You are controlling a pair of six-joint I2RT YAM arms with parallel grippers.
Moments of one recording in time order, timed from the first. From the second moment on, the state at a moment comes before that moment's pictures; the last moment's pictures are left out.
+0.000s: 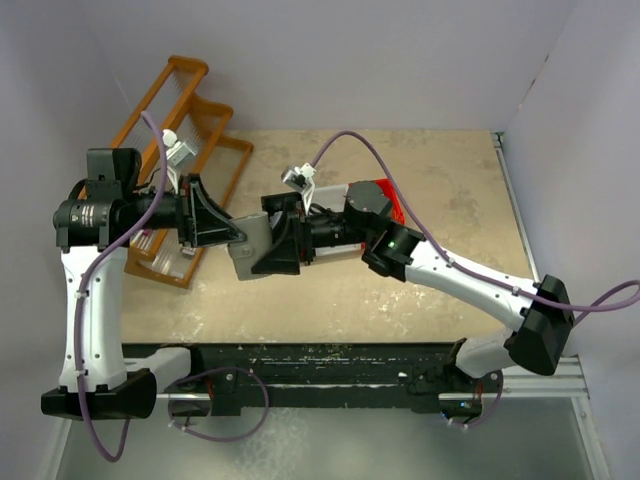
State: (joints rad) left arm 0.04 1.14 1.60 -1.27 1.34 0.18; right arm 0.95 1.42 1.23 0.25 -0.72 0.67
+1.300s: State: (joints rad) left arm 0.04 1.03 1.42 -1.10 0.78 0.20; right arm 1.15 1.58 1.54 -0.29 0.11 0.57
